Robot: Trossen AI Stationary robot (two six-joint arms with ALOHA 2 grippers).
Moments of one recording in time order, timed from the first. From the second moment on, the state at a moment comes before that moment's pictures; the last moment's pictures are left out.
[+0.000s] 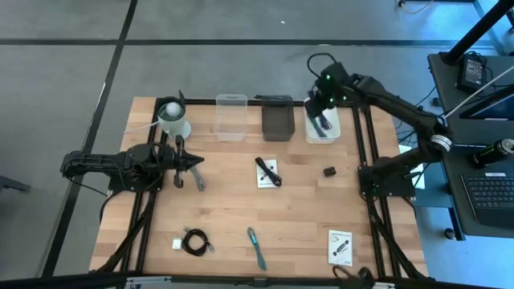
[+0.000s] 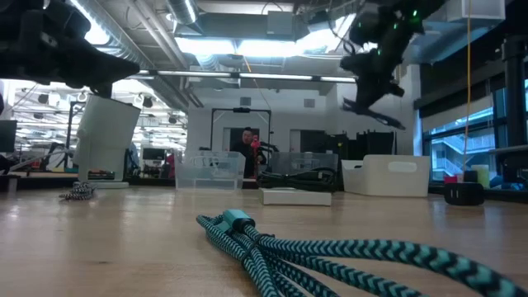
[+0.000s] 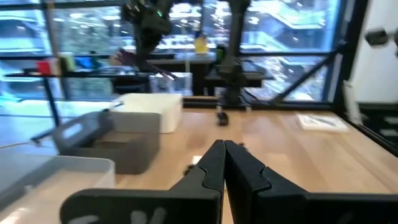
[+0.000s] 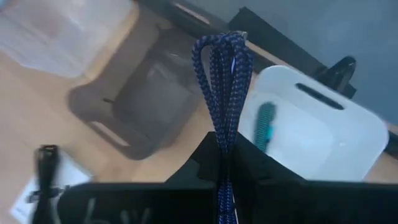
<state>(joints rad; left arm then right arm) 0.00 0.02 0.01 0.04 -0.15 -0.01 -0.79 1.42 1.26 -0.83 -0.06 0.19</state>
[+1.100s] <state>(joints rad) 0.00 0.02 0.01 0.05 -0.26 -0.04 -0.96 1.67 1.07 -0.65 -0.13 0.02</state>
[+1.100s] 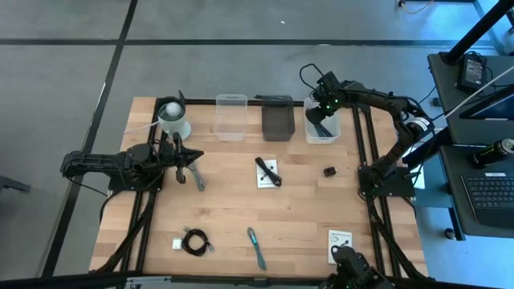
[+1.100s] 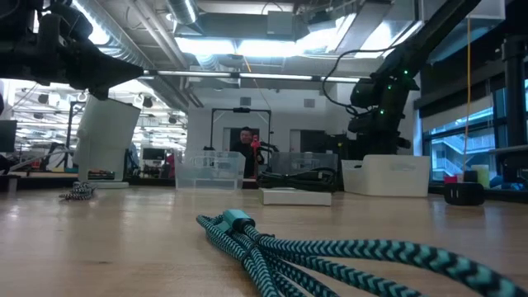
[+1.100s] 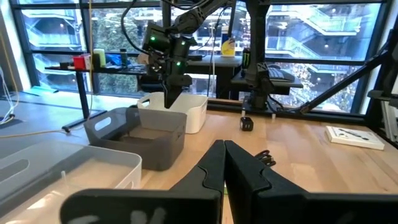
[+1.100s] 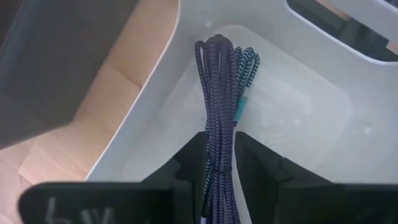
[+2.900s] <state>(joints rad) -0.02 0.06 0.08 0.05 -0.24 -0.18 0.22 1.01 0.55 -0.48 0.18 1.04</state>
